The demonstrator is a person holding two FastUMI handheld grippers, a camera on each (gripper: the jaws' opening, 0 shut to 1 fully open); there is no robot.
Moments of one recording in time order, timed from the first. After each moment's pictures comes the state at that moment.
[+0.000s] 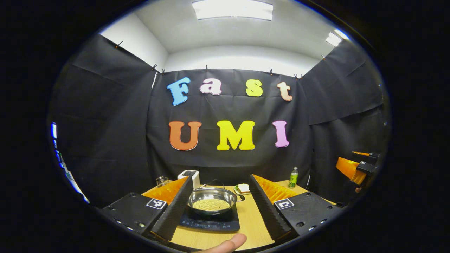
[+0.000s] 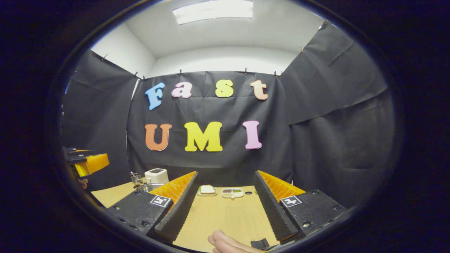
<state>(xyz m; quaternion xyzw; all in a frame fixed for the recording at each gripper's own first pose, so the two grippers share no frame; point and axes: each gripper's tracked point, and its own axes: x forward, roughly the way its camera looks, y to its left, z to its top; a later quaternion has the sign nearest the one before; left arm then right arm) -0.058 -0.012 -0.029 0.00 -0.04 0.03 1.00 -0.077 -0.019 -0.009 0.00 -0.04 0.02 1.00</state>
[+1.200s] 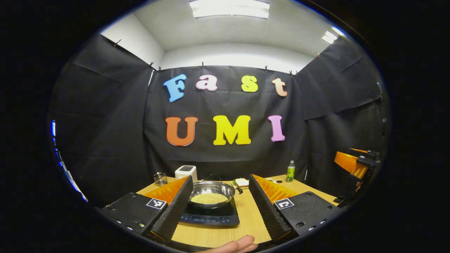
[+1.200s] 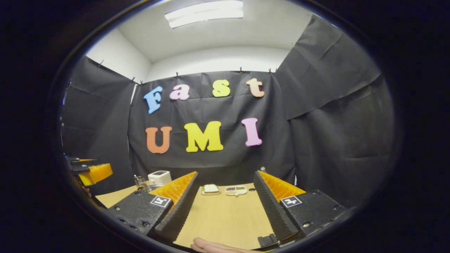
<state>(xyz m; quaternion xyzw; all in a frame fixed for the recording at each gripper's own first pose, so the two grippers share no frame) -0.067 -0.015 -0.055 0.02 -0.03 0.01 1.00 -0.082 -0.017 -0.034 0.03 -0.04 0.03 1.00</state>
